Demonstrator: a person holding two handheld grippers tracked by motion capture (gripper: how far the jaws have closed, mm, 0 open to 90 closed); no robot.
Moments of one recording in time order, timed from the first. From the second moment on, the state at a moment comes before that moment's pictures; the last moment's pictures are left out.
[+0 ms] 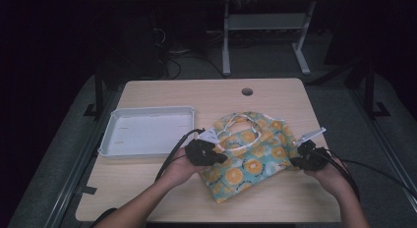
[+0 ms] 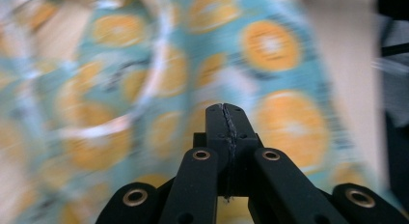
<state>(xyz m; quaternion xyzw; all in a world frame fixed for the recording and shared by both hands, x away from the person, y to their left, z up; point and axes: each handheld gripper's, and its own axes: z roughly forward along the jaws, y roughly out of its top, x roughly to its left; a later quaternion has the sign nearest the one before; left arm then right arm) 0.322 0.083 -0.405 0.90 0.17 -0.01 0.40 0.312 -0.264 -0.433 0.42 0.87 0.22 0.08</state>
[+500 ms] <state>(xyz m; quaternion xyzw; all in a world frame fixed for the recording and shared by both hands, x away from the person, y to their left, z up) 0.263 0.036 -0.423 0.92 0.10 -0.09 0.36 0.314 -0.263 -0.434 0.42 0.88 0.22 0.08</state>
